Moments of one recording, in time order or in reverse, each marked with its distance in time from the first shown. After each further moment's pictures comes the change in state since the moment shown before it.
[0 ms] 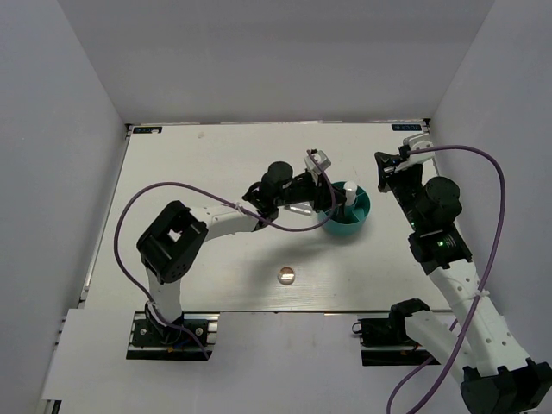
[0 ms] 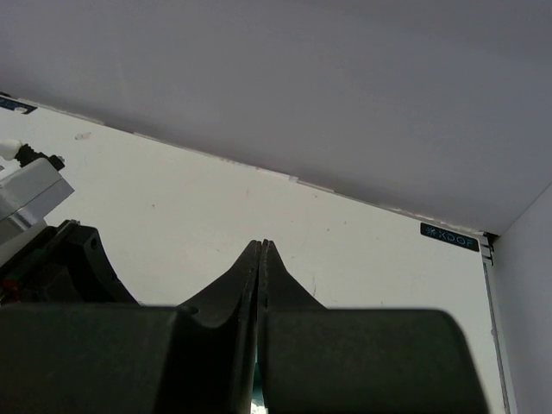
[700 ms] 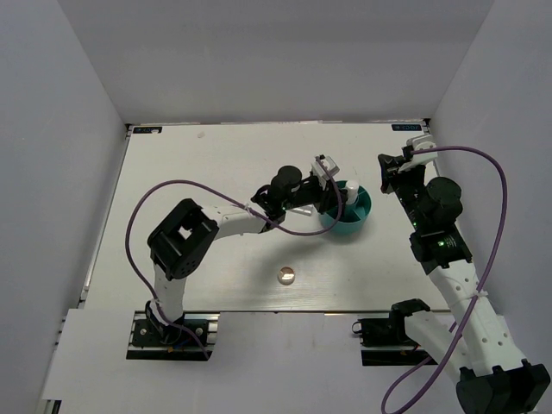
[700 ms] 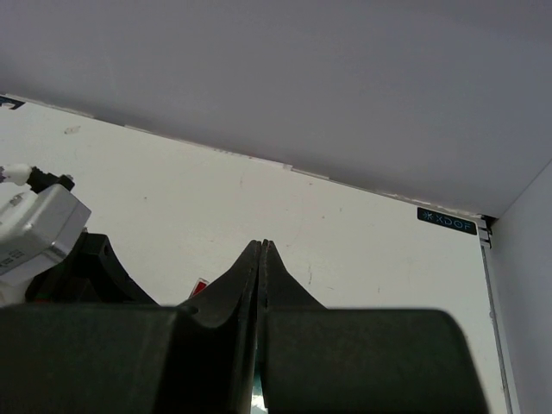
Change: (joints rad) left arm -0.034 0.071 0.044 -0.019 -0.140 0.140; right arm -0.048 -0.004 -0.026 -0.008 -0.021 0.021
